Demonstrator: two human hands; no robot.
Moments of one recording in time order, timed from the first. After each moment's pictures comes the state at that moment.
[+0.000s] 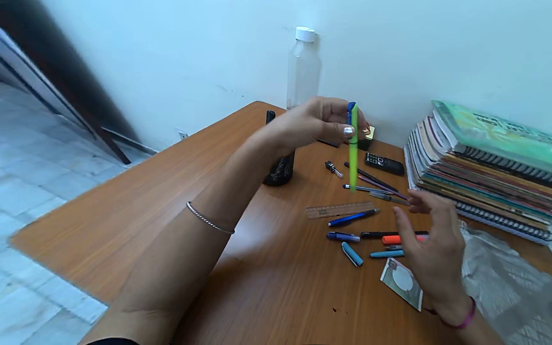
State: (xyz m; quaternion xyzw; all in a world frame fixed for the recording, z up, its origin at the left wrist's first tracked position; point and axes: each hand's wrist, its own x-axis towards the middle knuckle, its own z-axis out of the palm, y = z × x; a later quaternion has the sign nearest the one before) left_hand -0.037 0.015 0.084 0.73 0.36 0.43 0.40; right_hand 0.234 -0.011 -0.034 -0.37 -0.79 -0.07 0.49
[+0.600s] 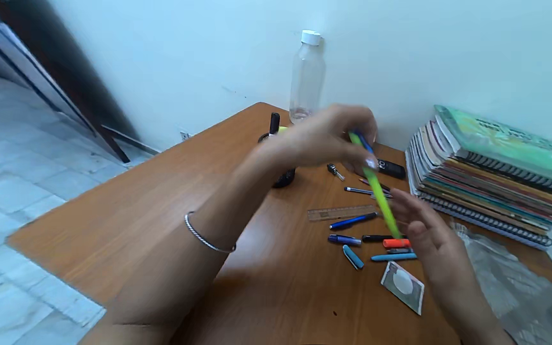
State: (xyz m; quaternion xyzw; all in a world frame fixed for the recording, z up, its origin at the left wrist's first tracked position) left_hand -0.022 -0.009 0.094 0.80 0.35 0.38 0.31; right_hand 0.228 -0.040 0.001 -0.33 -0.76 0.35 0.43
